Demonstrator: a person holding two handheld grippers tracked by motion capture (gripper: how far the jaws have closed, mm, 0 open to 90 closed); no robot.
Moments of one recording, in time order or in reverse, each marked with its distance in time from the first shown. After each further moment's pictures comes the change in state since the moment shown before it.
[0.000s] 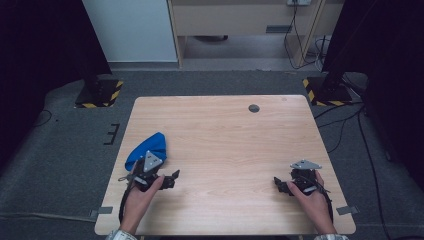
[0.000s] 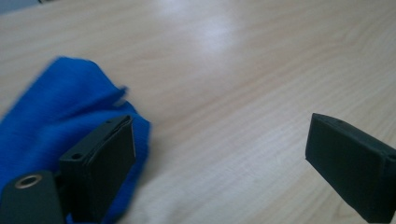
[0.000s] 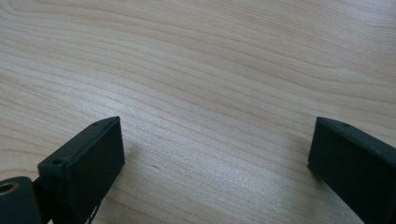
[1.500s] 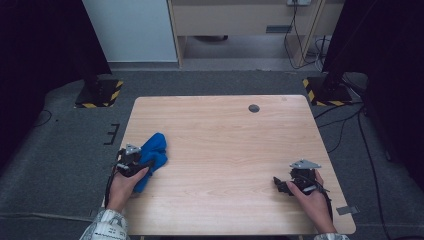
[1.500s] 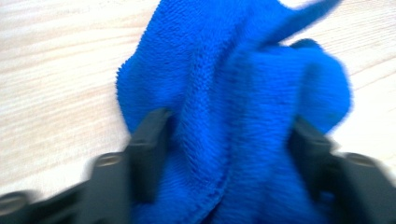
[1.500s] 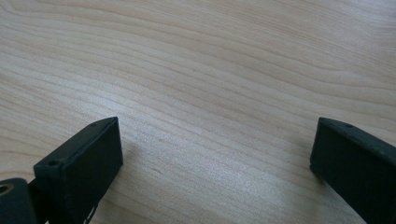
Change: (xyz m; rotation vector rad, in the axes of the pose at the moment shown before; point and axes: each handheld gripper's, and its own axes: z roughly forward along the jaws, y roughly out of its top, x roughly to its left) left arm 0.085 -0.041 0.037 0.175 0.078 -0.169; right arm 0.000 0.001 0.001 0.004 0.009 -0.008
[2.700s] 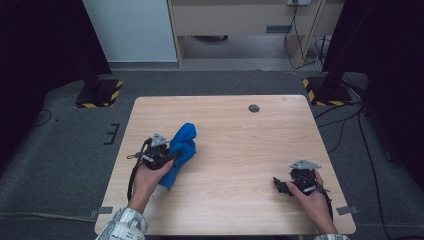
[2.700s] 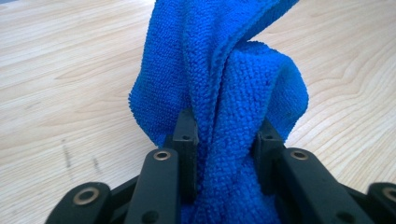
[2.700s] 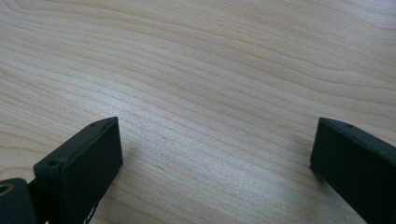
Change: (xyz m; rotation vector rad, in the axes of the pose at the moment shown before) left arm -0.092 0.066 -0.019 -0.097 -0.162 0.111; right arm 0.000 -0.001 0.000 0.000 0.008 -0.012
